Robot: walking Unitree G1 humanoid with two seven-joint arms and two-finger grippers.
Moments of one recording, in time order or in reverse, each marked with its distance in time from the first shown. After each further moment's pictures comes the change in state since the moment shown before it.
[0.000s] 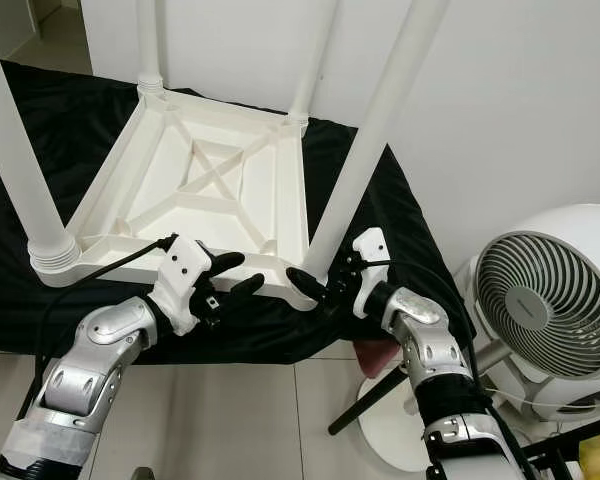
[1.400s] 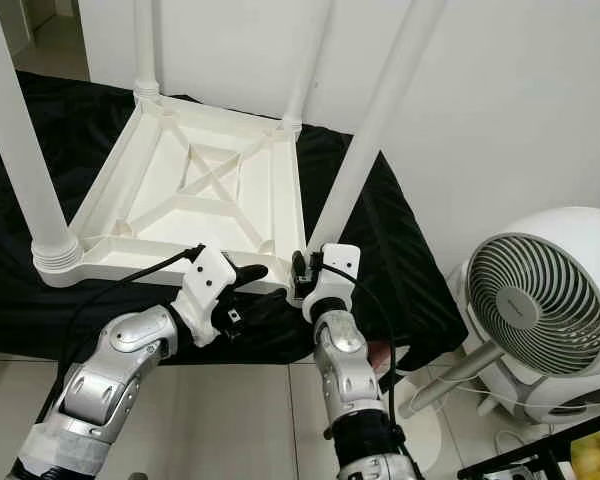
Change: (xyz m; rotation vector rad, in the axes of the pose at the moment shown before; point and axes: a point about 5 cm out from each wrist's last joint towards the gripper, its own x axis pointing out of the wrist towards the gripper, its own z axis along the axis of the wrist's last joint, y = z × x) left arm 0.012 -0.019 0.000 -0.019 0.001 -0.072; right arm 0.026 0.050 -0.013 0.176 -0.071 -0.730
